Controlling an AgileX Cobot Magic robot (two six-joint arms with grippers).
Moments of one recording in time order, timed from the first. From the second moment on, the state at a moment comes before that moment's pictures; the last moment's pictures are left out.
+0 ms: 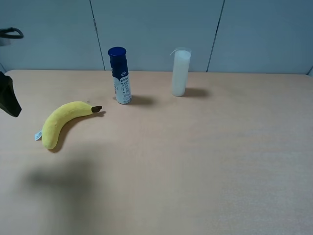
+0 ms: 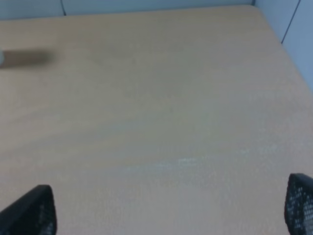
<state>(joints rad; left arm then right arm) 0.06 1.35 -0.93 -0.03 0.97 0.06 -0.09 0.00 -0.50 0.00 1.02 0.02</state>
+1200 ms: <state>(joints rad) -0.10 1.87 -0.94 0.00 0.52 0.05 -0.09 0.00 -0.50 0.00 1.02 0.02</state>
